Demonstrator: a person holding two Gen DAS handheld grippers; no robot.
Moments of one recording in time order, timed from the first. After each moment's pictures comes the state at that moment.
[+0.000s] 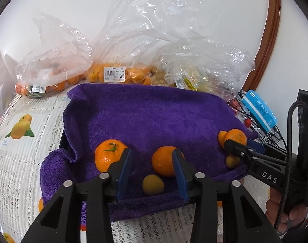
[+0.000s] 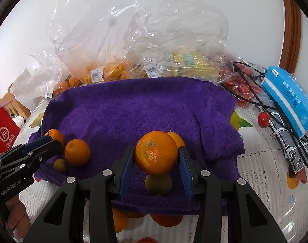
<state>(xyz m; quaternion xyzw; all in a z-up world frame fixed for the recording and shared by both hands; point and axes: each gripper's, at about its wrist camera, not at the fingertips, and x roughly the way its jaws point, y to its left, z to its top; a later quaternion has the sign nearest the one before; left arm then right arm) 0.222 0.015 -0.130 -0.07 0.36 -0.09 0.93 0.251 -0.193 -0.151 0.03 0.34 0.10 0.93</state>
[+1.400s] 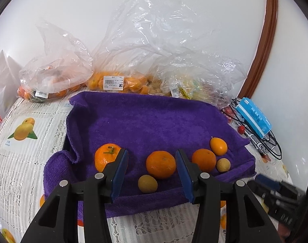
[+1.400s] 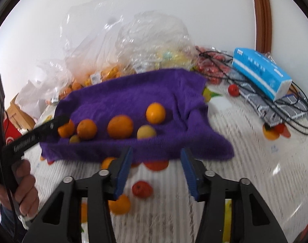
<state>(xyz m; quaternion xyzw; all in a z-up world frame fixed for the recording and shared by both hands) 0.206 0.013 -0.119 -0.08 0.33 -0.09 0.94 0.169 -0.224 -0.157 0.08 0.34 0.08 0.93</state>
